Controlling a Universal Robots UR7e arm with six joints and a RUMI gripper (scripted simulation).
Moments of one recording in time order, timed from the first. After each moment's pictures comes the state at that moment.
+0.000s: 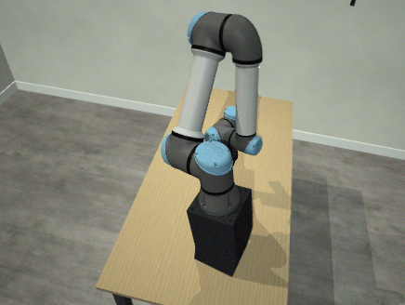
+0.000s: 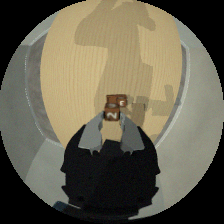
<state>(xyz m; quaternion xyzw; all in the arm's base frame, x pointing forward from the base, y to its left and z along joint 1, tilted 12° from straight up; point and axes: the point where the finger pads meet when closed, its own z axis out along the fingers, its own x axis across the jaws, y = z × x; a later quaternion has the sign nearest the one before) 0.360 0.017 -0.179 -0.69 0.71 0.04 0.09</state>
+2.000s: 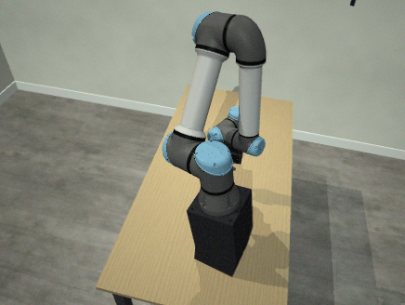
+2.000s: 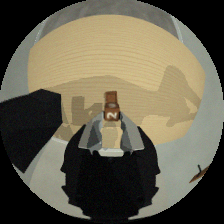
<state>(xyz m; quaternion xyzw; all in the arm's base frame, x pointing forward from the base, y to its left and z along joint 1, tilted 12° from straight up) 0.346 0.019 -0.180 -0.99 0.03 -0.03 0.09</state>
